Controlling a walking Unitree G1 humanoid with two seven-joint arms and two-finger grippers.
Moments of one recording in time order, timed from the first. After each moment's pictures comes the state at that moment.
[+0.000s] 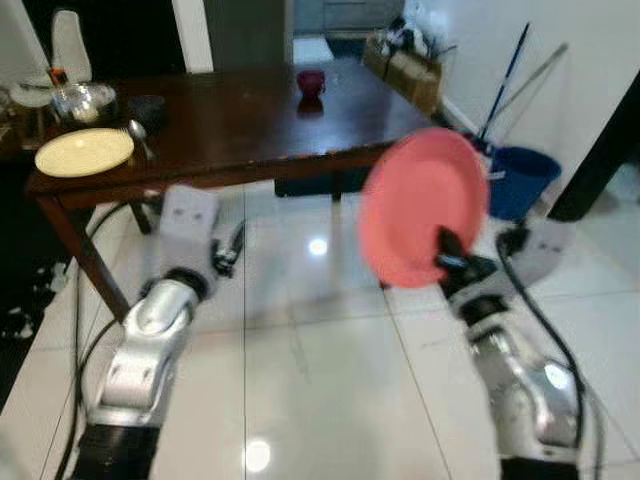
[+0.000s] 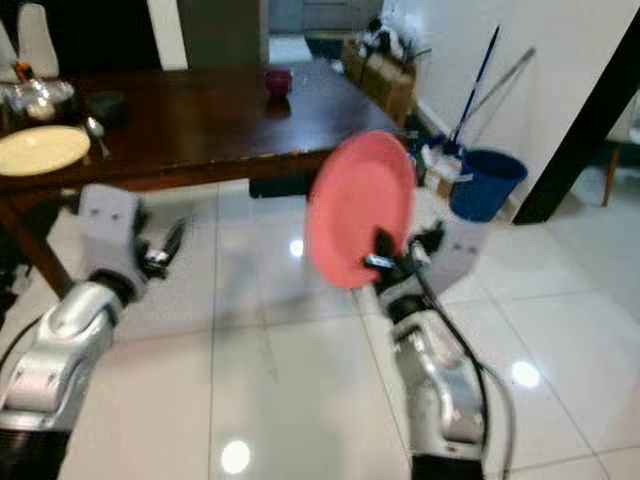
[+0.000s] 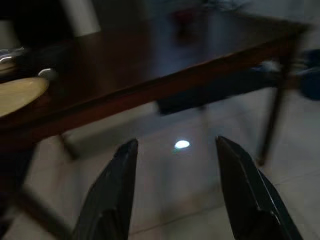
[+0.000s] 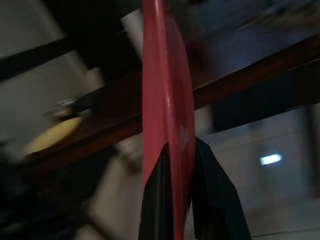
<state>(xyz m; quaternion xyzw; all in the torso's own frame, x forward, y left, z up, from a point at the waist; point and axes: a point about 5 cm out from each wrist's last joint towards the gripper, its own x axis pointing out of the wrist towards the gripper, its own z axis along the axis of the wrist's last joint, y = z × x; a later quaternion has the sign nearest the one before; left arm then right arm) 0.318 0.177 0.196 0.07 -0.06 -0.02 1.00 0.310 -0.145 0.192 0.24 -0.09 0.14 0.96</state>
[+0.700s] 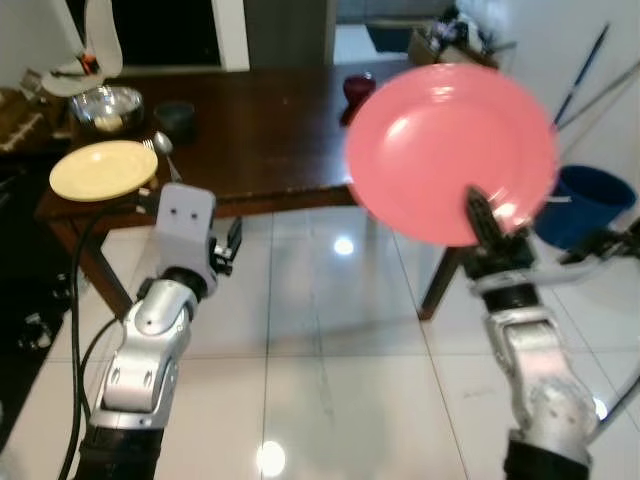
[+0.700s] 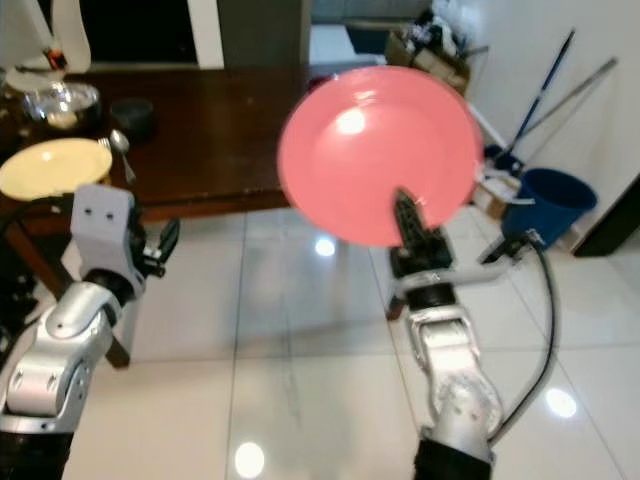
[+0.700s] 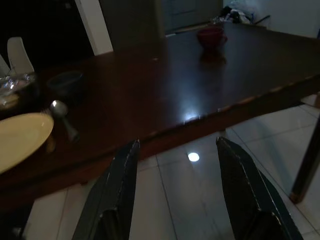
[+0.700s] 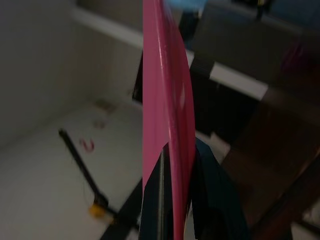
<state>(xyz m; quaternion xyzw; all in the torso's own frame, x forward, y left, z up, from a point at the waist) 0.320 0.153 0.207 0.06 -0.08 -0.06 0.99 0.289 -0.197 0.220 0.56 -0.20 0.17 0.79</state>
